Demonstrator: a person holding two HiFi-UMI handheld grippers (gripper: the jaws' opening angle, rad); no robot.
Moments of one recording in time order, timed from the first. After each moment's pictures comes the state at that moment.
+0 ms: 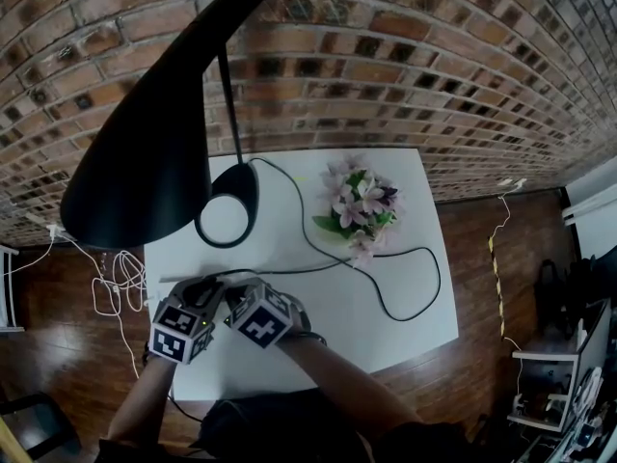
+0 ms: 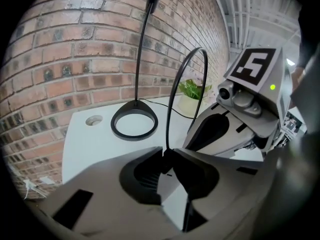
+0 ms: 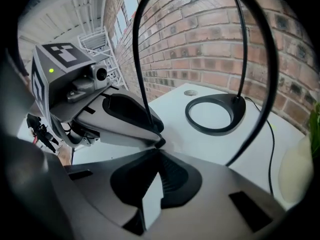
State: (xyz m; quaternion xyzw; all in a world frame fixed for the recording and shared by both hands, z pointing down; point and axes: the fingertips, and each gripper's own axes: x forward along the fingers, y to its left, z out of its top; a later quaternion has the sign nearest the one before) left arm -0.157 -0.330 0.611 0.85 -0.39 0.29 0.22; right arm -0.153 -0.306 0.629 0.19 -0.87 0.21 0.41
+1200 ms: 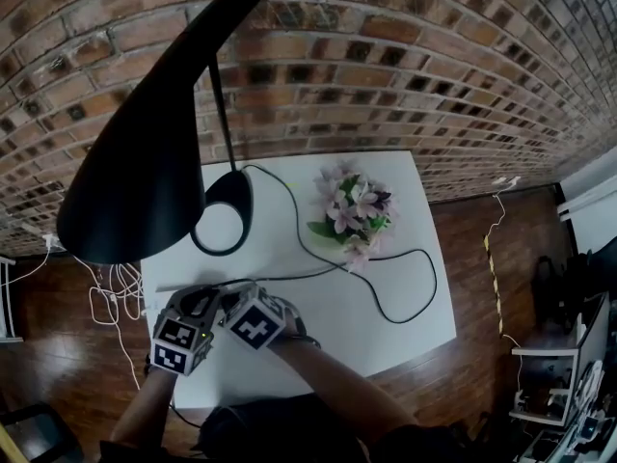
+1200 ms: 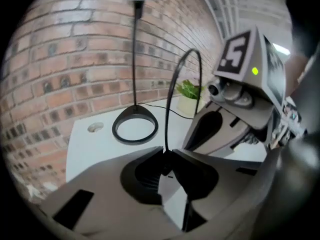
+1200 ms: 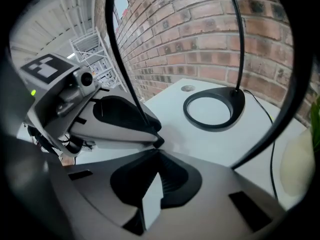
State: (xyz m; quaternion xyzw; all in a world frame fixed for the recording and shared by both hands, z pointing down) left arm -0.156 -0.330 0.605 0.85 -0.39 0.29 0.19; right arm -0.154 -0.312 0.626 0.20 -0.86 0.24 0.41
